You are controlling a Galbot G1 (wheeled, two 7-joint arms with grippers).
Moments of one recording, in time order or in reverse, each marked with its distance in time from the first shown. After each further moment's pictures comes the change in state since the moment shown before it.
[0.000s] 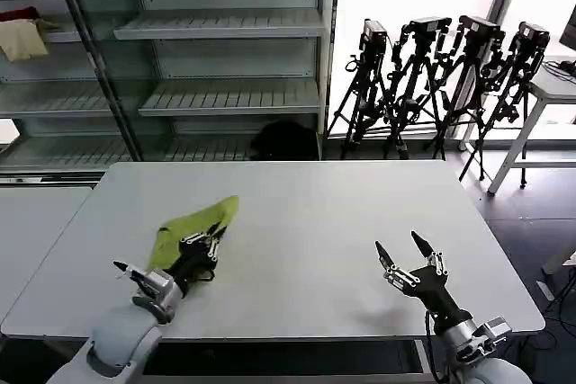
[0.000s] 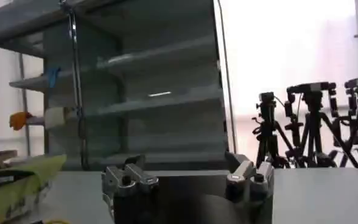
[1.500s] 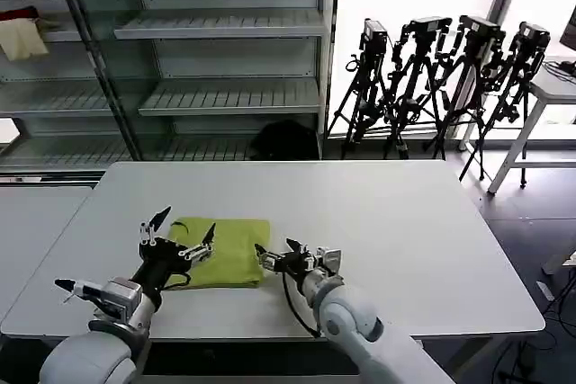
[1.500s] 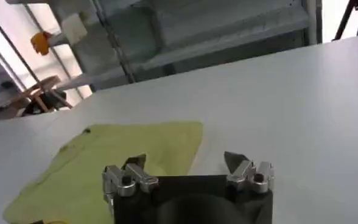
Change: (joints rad) left arm 0.216 -0.079 -0.242 -0.397 0.029 0.349 -0.144; right arm 0.668 0.345 -0.619 -0.273 0.198 -0.629 0.386
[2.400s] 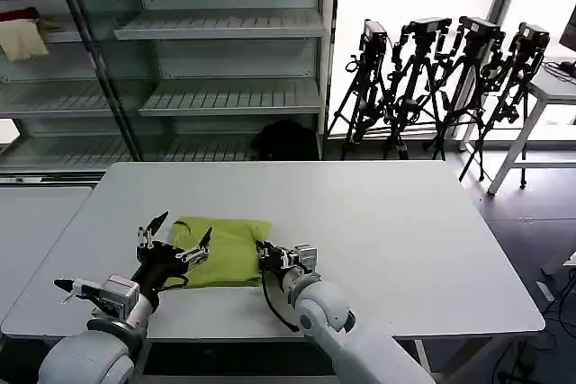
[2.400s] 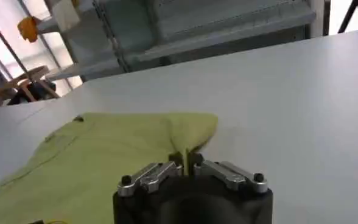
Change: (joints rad) left arm 0.005 -0.028 -0.024 0.020 -0.004 0.016 0.032; right arm 0.055 0.079 -0.059 -0.127 -0.060 0.005 0.029
